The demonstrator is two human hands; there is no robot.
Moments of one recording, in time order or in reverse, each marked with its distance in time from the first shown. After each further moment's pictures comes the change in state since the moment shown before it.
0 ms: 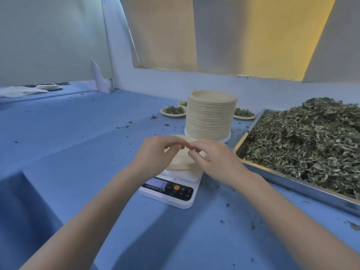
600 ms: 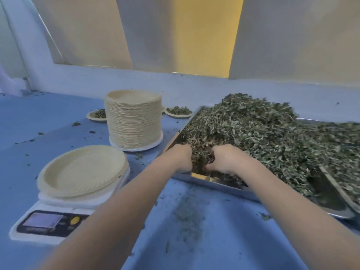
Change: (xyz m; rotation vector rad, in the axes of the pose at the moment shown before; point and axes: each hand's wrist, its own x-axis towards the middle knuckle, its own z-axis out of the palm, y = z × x) left_hand 0.122 0.101 0.192 0.433 -0.676 0.025; right_hand -0.058 0.150 -0.106 -0.489 -0.354 0.714
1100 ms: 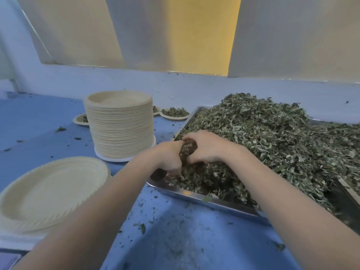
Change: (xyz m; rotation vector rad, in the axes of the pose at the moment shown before) left_hand 0.025 -0.015 -0.025 -0.051 -0.063 -0.006; right_hand 0.068 -0.008 -0.018 0.238 0.031 -0.271
